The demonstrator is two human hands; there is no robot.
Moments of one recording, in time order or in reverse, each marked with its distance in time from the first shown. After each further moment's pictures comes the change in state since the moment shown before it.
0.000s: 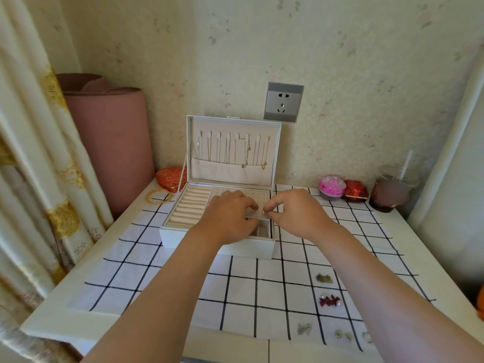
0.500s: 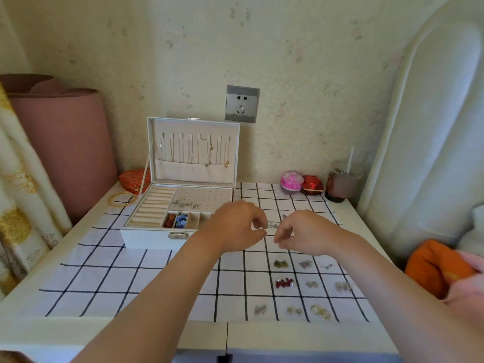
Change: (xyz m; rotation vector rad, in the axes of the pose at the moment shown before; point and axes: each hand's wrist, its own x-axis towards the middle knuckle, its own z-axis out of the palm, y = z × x) left_hand -0.006 0.082 0.012 -0.157 -0.078 0.259; right_hand -0.081 0.045 -0.063 -0.085 -0.376 0.148
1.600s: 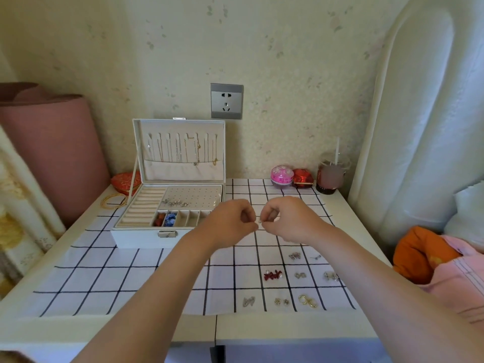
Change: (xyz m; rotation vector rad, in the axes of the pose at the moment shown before) left_hand 0.002 0.019 0.008 -0.264 -0.018 -0.224; right_hand 0.000 0.001 0.006 0.276 0.230 0.028
